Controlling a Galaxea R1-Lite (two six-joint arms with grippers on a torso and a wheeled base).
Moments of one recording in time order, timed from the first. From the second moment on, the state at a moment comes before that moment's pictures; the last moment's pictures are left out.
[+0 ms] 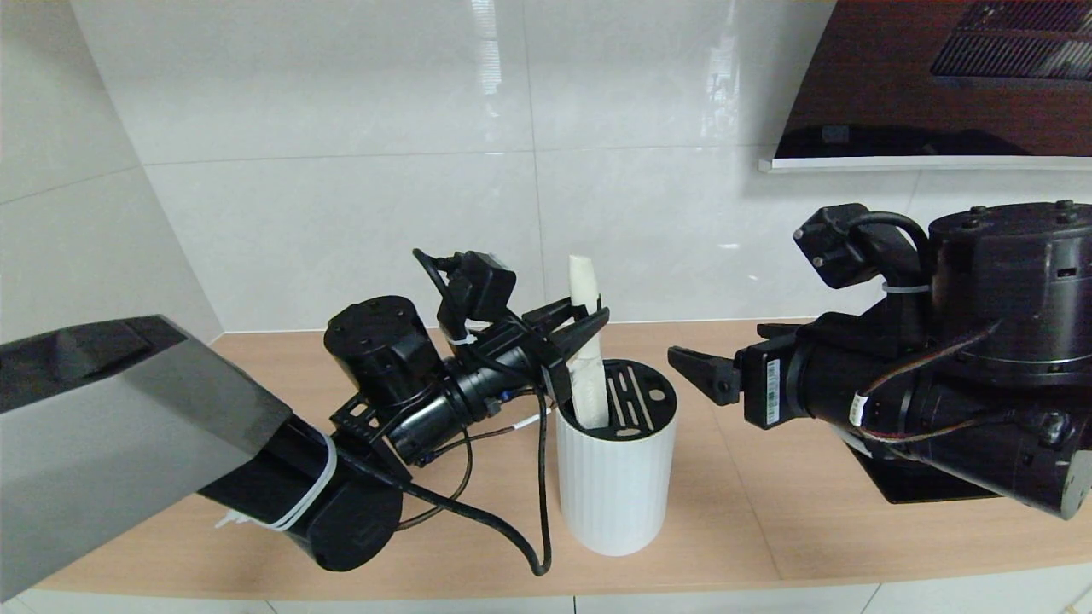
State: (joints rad) left arm -0.55 2.07 -0.81 -1.49 -0.36 -0.02; right arm 0.77 1.53 -0.89 -0.38 -0.29 0.14
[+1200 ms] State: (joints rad) left arm -0.60 2.22 -0.79 -1.54 -0.30 -0.02; right arm 0.77 1.54 -0.89 -0.38 -0.29 0.14
